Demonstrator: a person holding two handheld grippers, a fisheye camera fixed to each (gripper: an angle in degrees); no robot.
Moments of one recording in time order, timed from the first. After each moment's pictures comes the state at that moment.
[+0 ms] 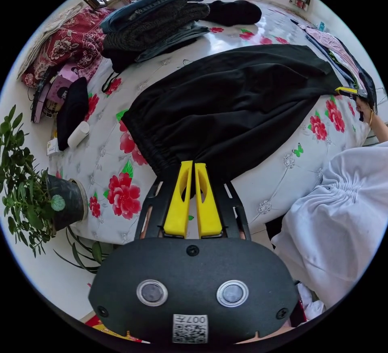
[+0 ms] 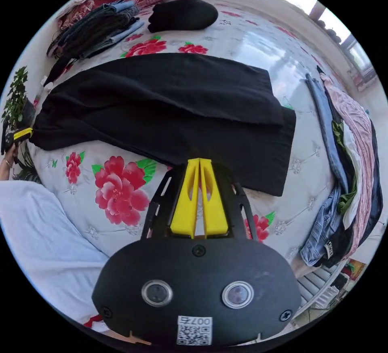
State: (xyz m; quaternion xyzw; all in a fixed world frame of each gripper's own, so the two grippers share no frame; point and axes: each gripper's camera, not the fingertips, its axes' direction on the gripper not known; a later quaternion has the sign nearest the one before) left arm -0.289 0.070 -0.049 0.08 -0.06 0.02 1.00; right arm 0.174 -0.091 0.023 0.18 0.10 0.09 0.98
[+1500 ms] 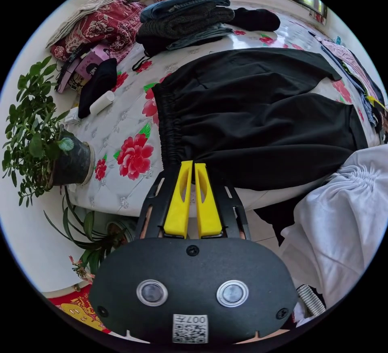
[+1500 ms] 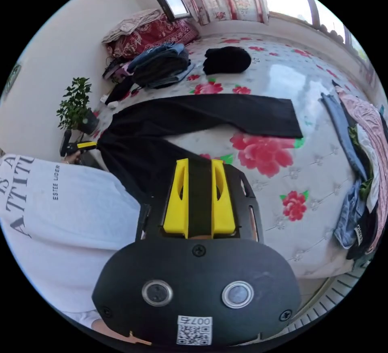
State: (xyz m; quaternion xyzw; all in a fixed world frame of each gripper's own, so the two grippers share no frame) left arm -0.312 0.175 -0.057 0.10 -0.09 -0.05 0.99; right arm 0.006 -0.015 -0.019 0.26 -0.05 0.01 0.96
